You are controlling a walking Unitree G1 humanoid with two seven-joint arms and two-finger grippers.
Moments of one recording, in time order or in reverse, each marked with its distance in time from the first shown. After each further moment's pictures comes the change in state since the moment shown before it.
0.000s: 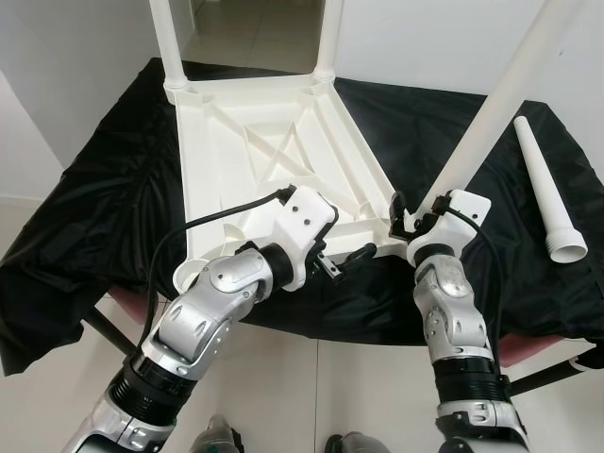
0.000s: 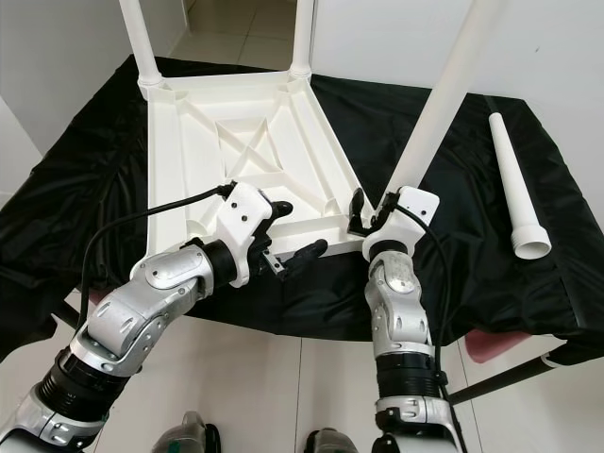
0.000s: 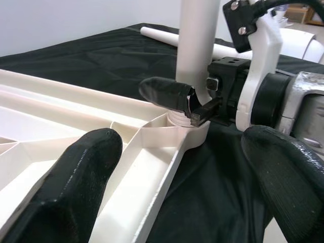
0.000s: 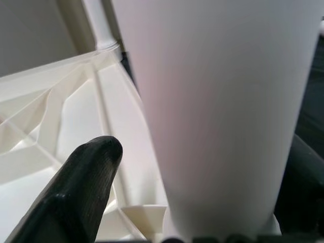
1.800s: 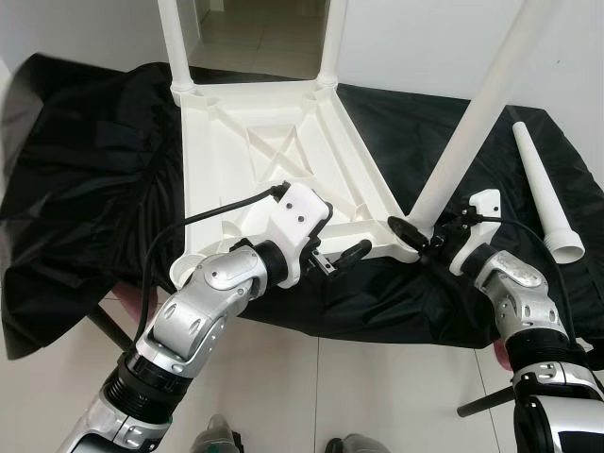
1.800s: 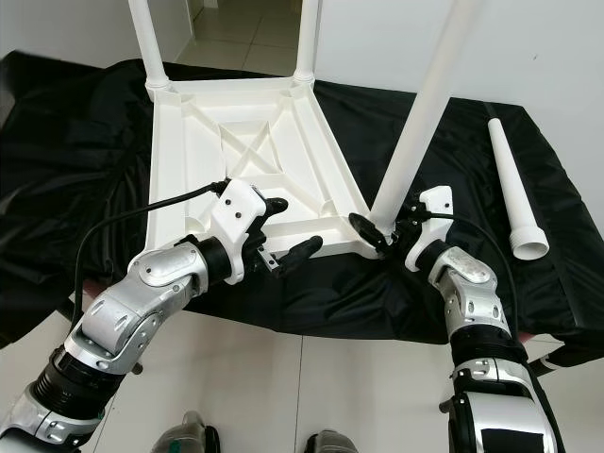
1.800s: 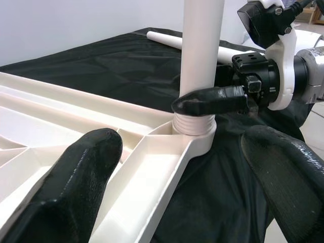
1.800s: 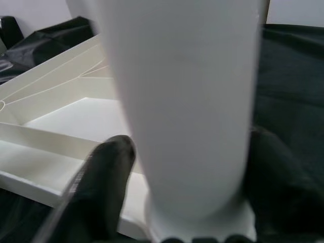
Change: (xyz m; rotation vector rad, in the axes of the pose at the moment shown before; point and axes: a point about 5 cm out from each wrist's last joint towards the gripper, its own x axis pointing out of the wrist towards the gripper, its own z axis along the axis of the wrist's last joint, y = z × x) left arm -0.004 0.007 0.001 0.016 0.002 0.022; right arm 0.008 -0.054 -0.001 -0.133 0.106 0.639
